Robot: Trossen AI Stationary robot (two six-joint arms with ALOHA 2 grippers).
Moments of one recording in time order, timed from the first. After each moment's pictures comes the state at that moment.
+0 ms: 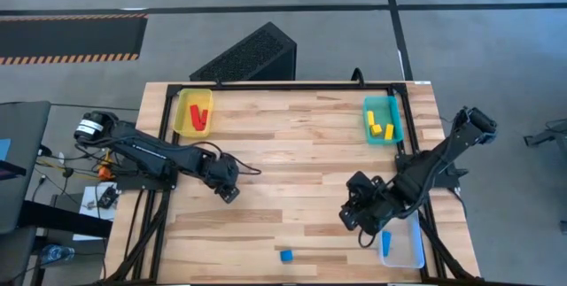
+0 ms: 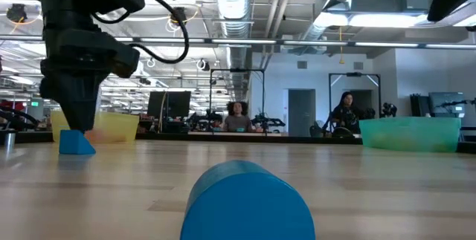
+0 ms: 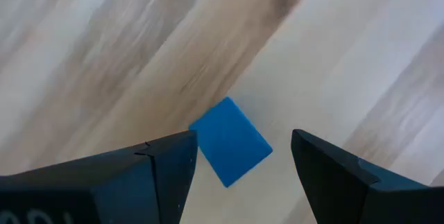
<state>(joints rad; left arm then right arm) -0.20 1.34 0.66 -0.59 0.01 -0.91 0.68 1.41 1.18 -0.96 0.37 1.51</state>
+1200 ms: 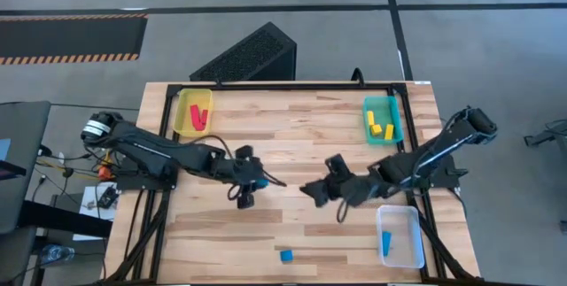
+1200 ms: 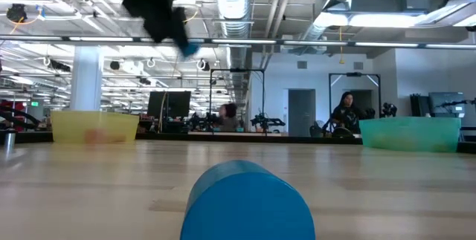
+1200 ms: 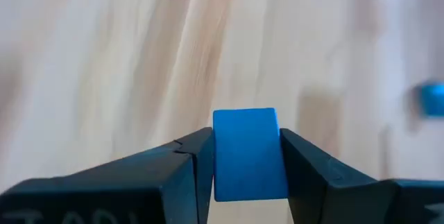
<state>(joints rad) -0.23 1.44 0.95 -0.47 -0.14 -0.40 0.50 1.41 1.13 -0.32 0.52 1.39</state>
